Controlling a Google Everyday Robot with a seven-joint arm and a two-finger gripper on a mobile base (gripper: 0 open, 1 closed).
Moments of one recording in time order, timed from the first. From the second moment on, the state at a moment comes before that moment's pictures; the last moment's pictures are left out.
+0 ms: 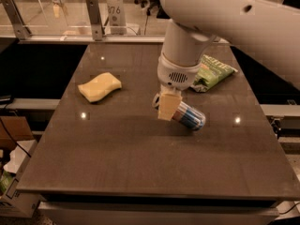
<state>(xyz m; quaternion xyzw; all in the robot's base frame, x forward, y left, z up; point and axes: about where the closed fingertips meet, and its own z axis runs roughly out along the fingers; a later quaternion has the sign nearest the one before) 0.501 -0.038 0.869 -0.66 0.74 0.04 0.09</state>
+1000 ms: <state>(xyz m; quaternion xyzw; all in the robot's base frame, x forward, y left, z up) 0.513 -0.027 0.841 -0.69 0.72 0.01 0.04</state>
